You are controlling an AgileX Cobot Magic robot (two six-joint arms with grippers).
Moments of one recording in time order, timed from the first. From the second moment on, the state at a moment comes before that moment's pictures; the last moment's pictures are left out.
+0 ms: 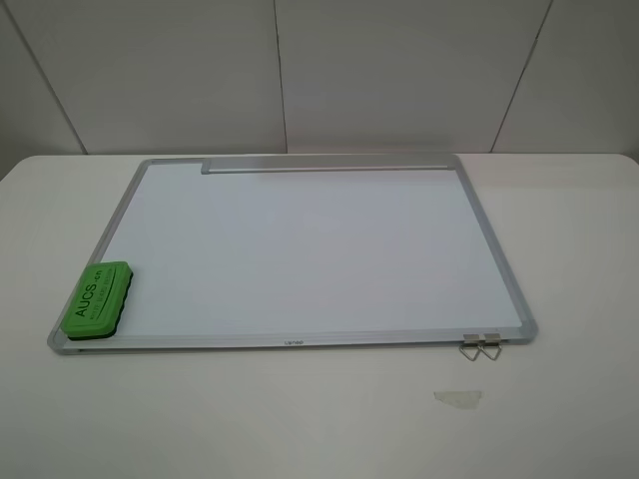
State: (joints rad) left arm -0.09 0.37 -0.51 0.02 1.06 -0.06; right arm 0.07 0.00 -0.53 0.00 1.05 -0.05
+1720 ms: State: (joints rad) left arm -0.09 -0.01 -0.51 0.03 1.06 -0.06; right arm 0.07 0.00 -0.53 0.00 1.05 -0.05
